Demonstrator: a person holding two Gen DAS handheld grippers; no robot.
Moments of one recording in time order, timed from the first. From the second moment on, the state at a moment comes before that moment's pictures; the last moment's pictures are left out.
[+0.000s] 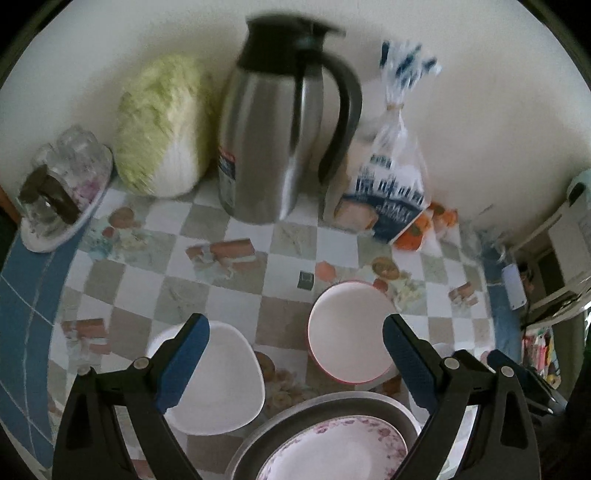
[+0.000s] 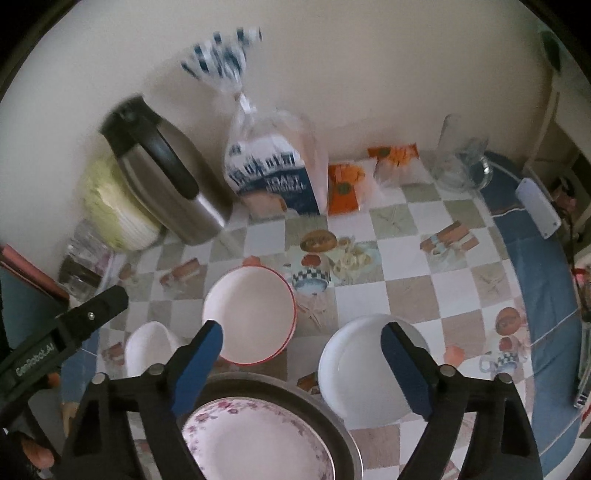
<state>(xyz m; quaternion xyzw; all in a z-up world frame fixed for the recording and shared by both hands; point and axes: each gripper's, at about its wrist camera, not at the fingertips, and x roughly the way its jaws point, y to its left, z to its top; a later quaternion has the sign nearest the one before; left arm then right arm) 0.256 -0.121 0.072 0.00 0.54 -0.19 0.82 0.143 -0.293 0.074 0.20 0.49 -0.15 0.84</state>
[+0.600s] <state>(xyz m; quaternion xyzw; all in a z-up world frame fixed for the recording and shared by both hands) 0.281 -0.160 -0.021 0.04 0.59 -0.20 0.78 0.190 -0.288 -0.019 0.18 0.55 -0.13 0.81</state>
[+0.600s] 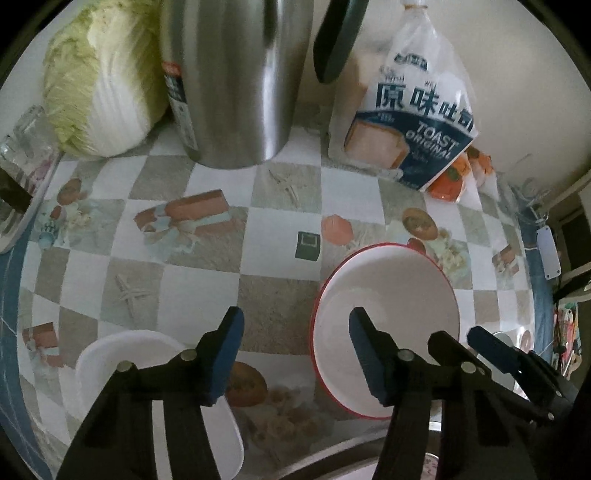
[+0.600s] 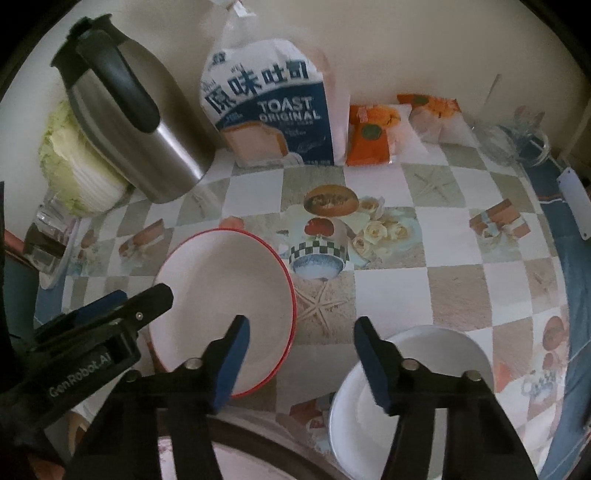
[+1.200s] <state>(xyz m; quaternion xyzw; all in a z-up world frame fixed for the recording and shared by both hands) 0.282 -0.174 -0.040 0.06 0.60 -0.22 0.77 0.205 -0.283 -0.042 0.18 0.55 -0.11 0.81</state>
